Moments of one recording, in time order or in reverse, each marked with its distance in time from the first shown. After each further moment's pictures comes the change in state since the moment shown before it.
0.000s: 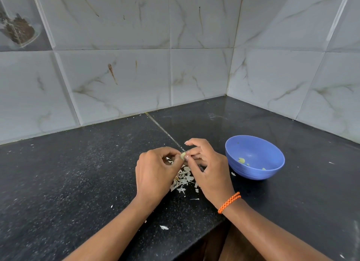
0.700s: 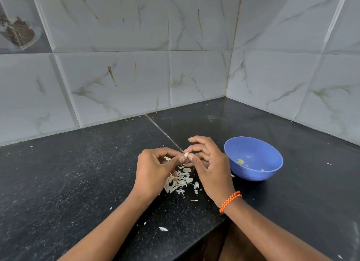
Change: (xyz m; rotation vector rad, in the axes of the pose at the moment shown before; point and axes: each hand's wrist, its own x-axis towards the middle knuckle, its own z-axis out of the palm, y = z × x) left_hand 0.008 -0.006 -0.006 -0.330 -0.153 -0.047; right_hand 0.005 0.001 -0.005 0.211 0.008 0.142
